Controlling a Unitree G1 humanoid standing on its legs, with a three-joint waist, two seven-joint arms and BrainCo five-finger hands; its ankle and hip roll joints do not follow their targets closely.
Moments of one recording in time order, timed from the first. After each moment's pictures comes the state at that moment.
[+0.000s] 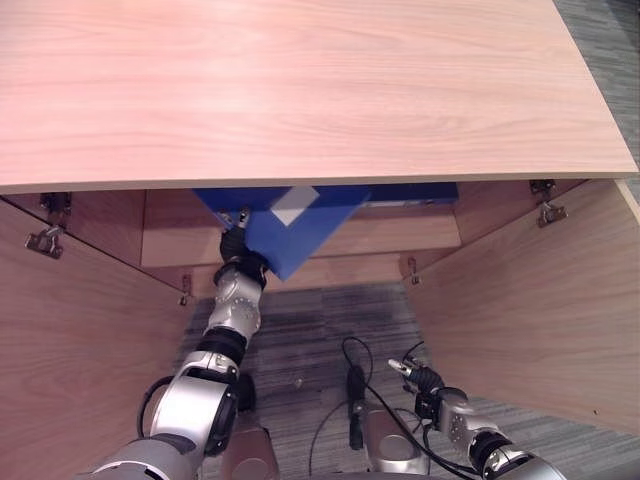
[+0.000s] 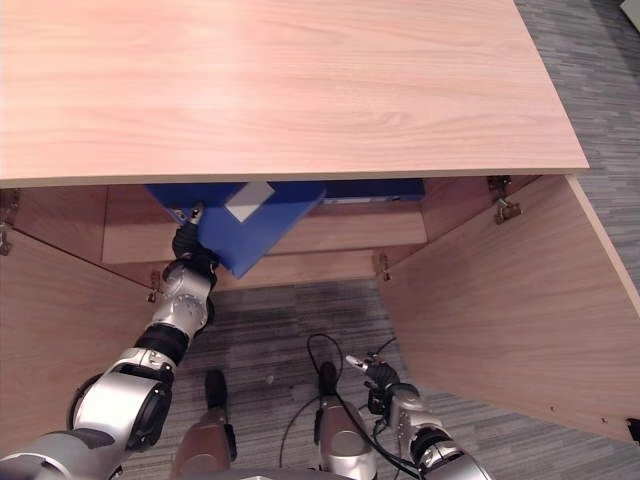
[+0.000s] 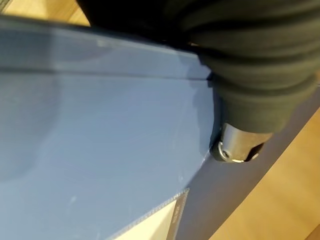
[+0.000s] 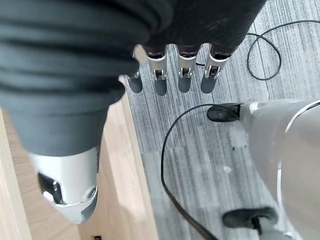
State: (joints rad) left arm -0.68 0.20 -0.05 0.86 -0.96 -0.29 0.19; right arm -0.24 -0.21 0.35 1.11 0.59 -0.05 0.07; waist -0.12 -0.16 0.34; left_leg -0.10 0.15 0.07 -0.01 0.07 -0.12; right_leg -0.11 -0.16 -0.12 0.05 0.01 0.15
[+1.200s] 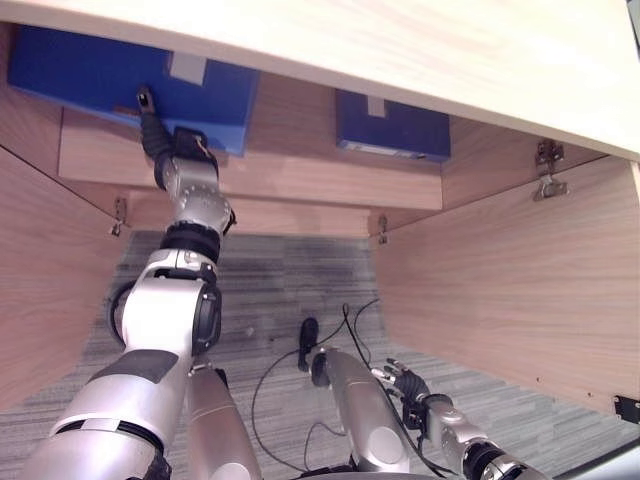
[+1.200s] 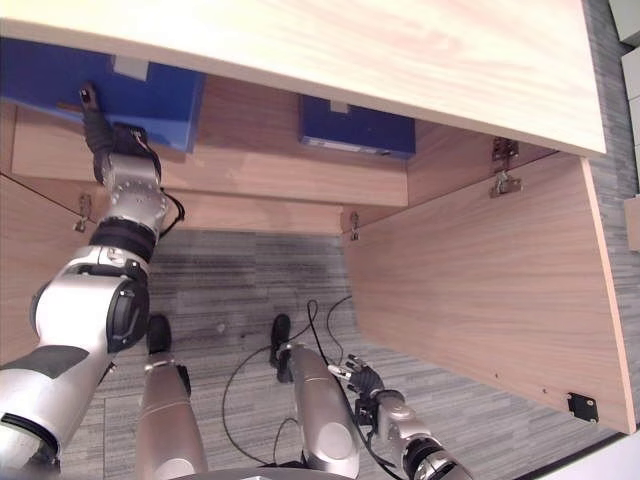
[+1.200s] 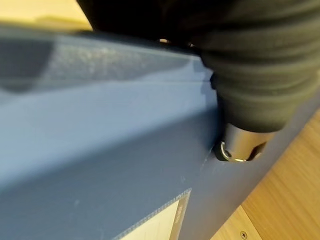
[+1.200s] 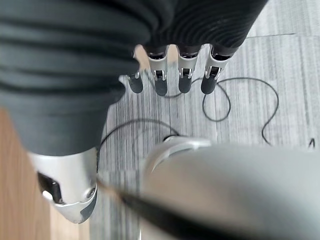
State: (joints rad) left arm -1.24 0.36 0.07 1.08 -1.23 -0.40 0.38; right arm -0.19 -0.22 0.49 1.05 0.65 -0.12 0.07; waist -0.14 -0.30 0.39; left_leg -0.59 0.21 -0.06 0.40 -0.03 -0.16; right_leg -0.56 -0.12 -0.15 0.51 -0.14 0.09
